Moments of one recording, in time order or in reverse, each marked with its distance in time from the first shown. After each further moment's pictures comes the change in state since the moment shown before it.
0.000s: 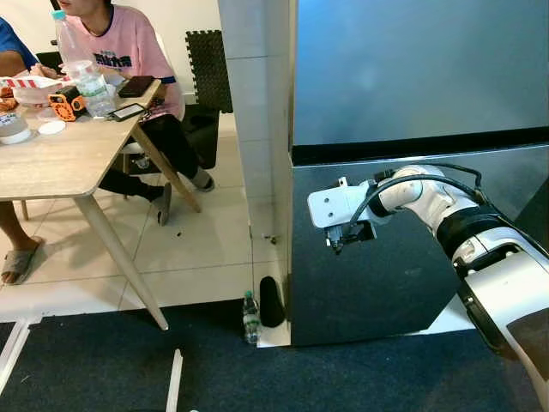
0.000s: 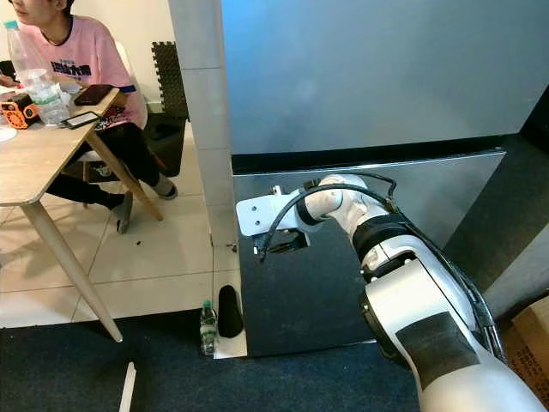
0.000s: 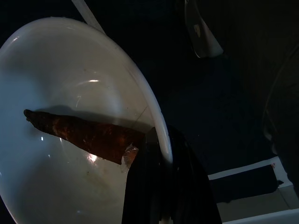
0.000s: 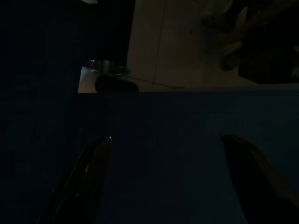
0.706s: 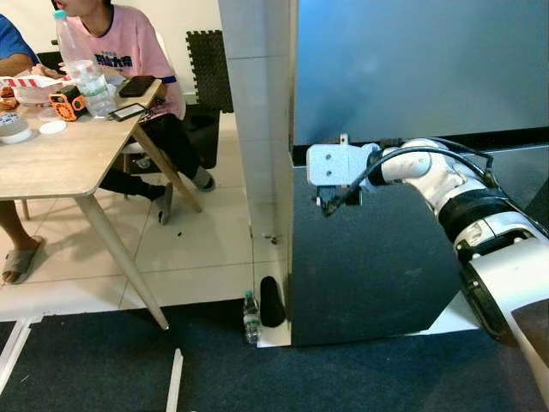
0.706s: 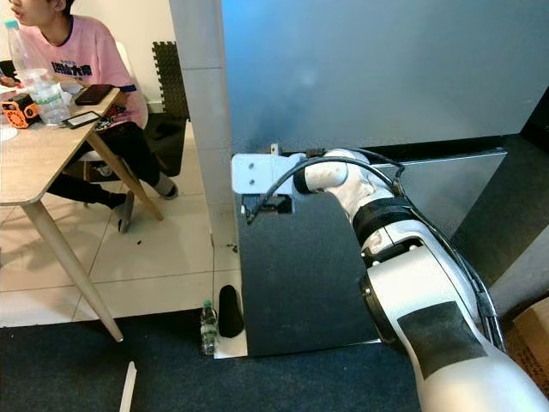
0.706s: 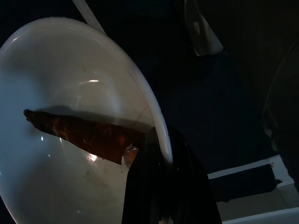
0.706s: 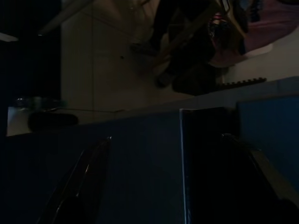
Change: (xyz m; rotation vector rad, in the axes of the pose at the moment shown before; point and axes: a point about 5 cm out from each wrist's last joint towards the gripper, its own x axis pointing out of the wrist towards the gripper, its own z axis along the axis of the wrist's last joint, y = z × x) left arm 0.000 -0.001 -0.002 -0.001 0.003 -0.001; right arm -0.022 -0.038 0.016 0.044 -0.096 -0.331
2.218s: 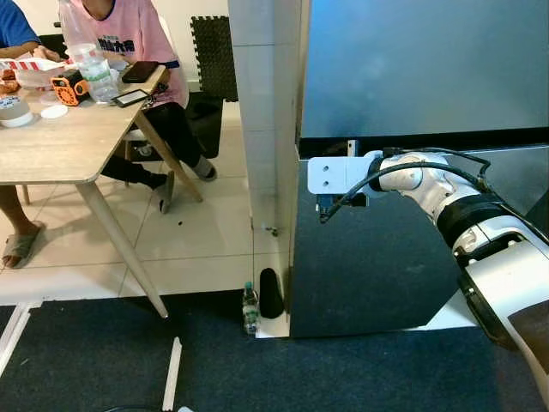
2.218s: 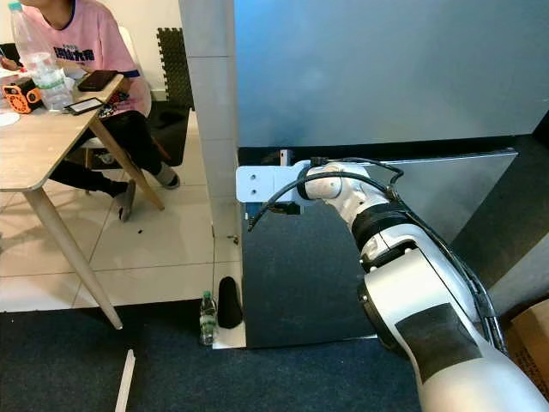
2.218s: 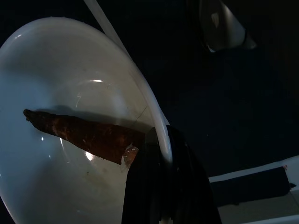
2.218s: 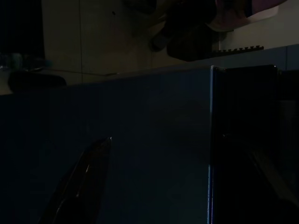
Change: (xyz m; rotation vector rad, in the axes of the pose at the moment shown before) left arm -0.003 0.019 0.000 0.039 -0.032 0.066; right arm 0.005 0.009 -0.020 -0.101 0.204 -0.041
